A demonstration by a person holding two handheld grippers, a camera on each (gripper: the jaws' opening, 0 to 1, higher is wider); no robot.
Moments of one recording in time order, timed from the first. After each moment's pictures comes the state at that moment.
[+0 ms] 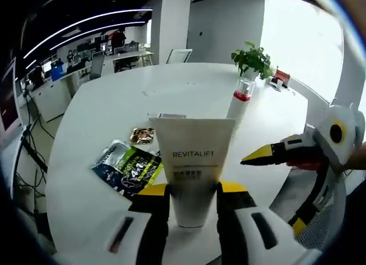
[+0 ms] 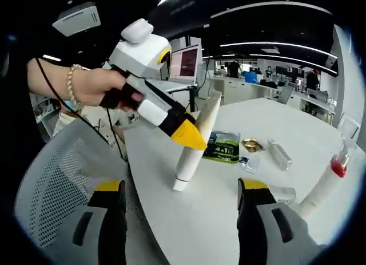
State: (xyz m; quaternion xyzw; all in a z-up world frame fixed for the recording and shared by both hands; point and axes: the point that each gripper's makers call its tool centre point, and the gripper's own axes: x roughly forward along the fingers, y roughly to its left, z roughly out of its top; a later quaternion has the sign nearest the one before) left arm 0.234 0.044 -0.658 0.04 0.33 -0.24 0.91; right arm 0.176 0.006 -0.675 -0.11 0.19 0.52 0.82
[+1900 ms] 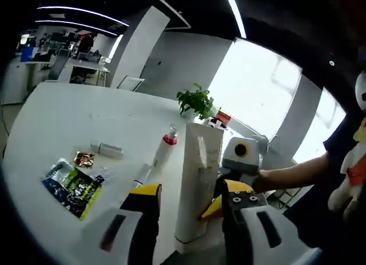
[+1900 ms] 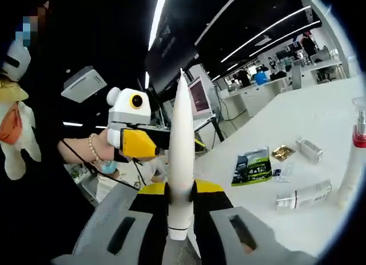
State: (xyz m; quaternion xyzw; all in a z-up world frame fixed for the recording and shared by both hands) left arm 0.184 -0.002 -0.553 -0.14 0.23 -0.48 0.83; right arm 0.162 -0.010 -0.585 0.16 0.16 0.61 0.76
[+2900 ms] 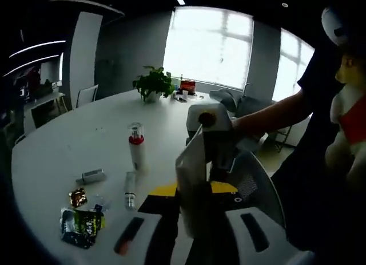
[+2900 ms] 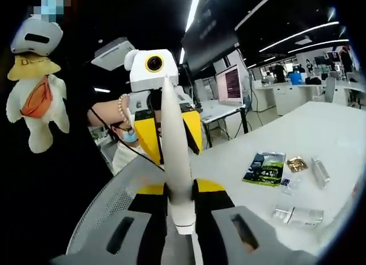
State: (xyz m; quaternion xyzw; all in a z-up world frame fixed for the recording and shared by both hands) left arm 0.160 -0.050 -0.560 0.10 0.22 -0.57 0.79; right arm 0.146 -0.018 -0.603 0.00 0.17 0.68 0.71
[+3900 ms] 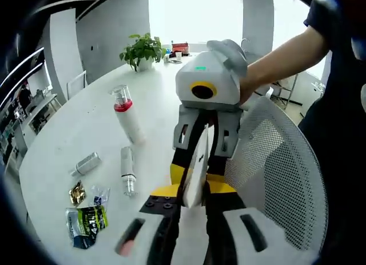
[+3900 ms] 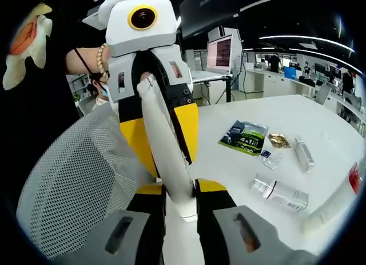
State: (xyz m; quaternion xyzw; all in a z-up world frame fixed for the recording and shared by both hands) left arm 0.168 -0.055 -0.649 0.23 0.28 -0.56 0.75; right arm 0.159 -0.037 -0.685 -0.13 0.21 0.65 0.72
